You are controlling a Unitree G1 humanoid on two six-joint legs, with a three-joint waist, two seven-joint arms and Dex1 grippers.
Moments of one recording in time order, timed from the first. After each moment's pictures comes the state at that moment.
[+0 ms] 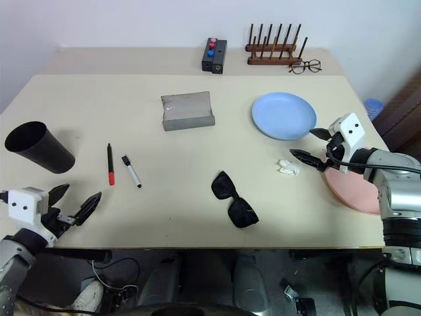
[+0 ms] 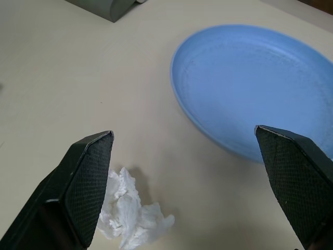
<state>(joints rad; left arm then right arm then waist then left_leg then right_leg) 0.41 0.48 0.53 -0.50 -0.45 0.38 -0.53 -0.39 -0.84 -0.21 0.28 0.34 0.26 1.01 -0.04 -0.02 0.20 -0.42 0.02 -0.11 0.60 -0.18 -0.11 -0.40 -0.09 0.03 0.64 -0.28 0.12</state>
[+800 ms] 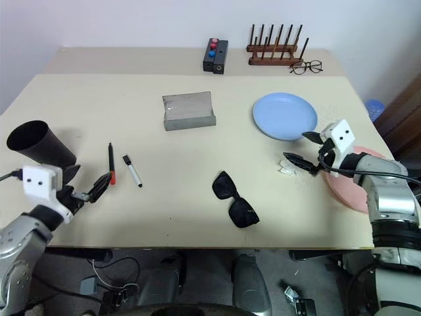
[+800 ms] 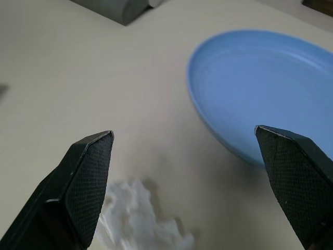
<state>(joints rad) 0.16 0.48 0.42 -0.58 -0.47 0.60 -0.35 -0.40 -0.77 -0.16 0.31 0.32 0.17 1.00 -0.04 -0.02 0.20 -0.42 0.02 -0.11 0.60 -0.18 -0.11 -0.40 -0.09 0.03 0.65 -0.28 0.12</state>
